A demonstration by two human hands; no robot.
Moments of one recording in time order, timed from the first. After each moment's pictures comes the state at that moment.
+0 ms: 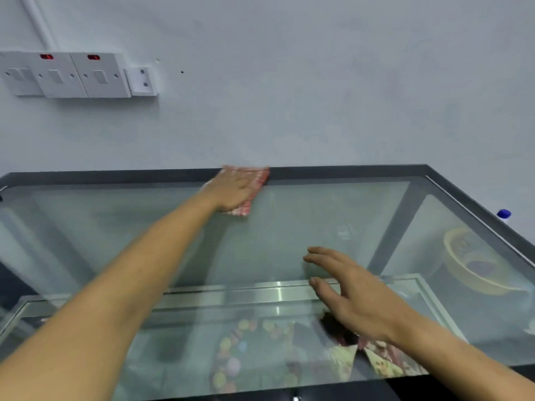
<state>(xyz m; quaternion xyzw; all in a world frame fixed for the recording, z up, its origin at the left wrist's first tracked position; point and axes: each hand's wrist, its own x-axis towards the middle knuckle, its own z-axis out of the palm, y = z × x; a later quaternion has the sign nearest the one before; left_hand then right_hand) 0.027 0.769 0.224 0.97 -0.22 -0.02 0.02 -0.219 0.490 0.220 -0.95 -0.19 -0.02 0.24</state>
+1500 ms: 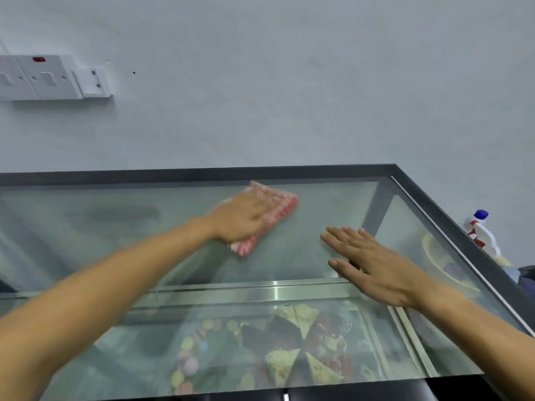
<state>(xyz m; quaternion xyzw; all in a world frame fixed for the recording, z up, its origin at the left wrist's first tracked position) -0.044 0.640 0.233 0.94 -0.34 -0.01 0.04 -0.159 0.324 0.220 -0.97 -0.21 0.07 0.13</state>
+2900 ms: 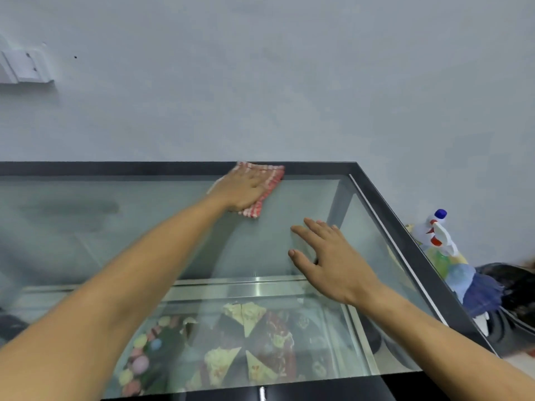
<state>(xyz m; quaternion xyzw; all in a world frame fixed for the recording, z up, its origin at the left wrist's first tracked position) 0.039 0.533 0.218 0.97 -0.23 -0.02 0.06 -0.157 0.293 0.212 -0.97 -0.15 -0.03 0.19</state>
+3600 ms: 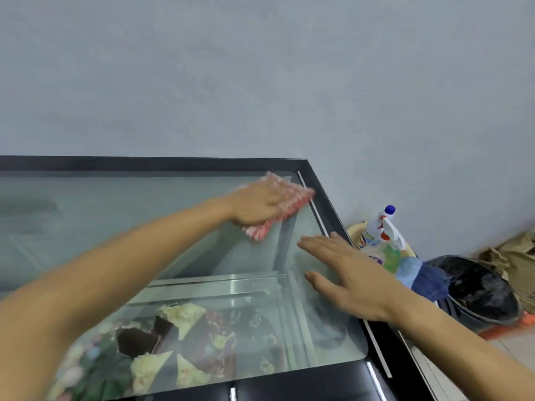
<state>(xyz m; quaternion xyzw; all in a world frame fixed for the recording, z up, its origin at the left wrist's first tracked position) 0.007 0.383 0.220 0.90 -0.43 -0.03 0.04 -0.197 0.151 0.236 -0.96 -0.23 0.01 0.17</state>
